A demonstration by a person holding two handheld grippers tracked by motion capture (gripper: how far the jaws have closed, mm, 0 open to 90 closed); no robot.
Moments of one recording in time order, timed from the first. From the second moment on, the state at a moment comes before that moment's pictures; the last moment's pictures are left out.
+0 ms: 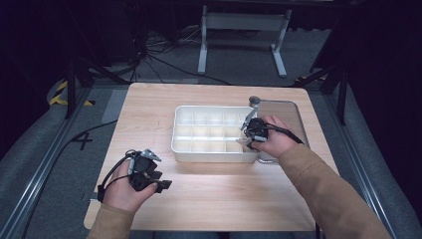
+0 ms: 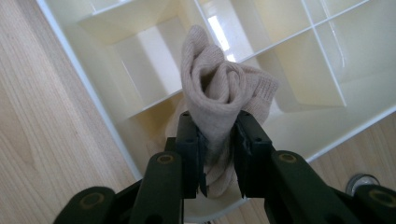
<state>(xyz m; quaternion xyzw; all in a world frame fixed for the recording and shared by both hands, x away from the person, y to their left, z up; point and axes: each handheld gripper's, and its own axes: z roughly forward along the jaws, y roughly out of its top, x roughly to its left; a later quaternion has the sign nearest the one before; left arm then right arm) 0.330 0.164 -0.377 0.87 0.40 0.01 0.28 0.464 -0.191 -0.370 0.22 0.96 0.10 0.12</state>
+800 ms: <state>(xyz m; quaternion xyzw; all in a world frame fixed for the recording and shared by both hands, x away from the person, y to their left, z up) 0.331 0.163 -0.378 0.87 0.40 0.01 0.28 0.468 -0.193 -0.387 0.23 0.97 0.08 0.09</state>
